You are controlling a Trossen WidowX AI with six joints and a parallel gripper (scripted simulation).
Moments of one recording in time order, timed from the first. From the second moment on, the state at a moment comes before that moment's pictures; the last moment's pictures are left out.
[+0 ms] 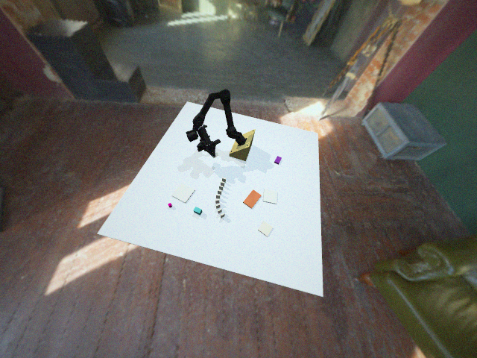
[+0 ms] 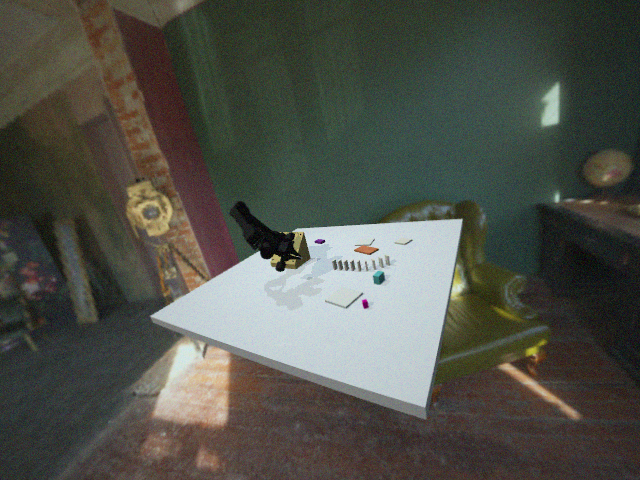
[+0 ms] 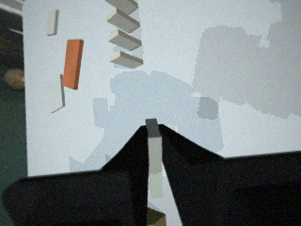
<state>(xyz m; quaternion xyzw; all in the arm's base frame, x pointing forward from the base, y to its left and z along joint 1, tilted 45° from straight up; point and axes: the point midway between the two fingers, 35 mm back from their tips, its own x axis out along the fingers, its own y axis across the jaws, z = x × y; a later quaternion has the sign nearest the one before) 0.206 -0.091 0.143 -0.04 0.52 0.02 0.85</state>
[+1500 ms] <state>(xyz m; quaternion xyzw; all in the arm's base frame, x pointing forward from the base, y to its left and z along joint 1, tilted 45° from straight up) 0.189 -0.117 0.189 -0.27 0.10 0.06 0.96</state>
